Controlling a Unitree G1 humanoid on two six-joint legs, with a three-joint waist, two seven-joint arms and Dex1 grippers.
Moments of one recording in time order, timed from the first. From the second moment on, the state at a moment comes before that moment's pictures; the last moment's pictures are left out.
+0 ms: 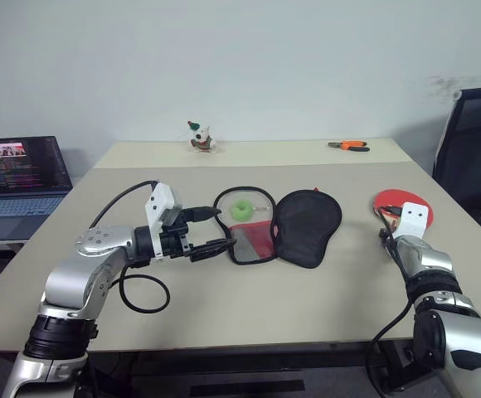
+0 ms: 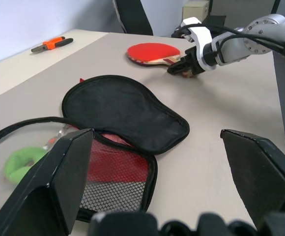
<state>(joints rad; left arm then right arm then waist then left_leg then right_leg) -0.53 0.71 0.07 -0.11 -0.52 0.49 -1.03 -0.94 -0.42 -0.36 1.00 0.13 0.38 -0.07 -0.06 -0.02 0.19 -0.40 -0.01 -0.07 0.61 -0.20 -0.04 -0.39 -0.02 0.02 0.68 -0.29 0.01</state>
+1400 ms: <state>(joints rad) -0.52 0.71 0.04 -0.09 -0.50 0.49 -1.05 -0.52 -0.39 -0.21 0.03 0.22 1.03 0.15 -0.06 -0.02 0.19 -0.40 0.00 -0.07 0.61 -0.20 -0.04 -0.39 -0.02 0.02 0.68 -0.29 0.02</state>
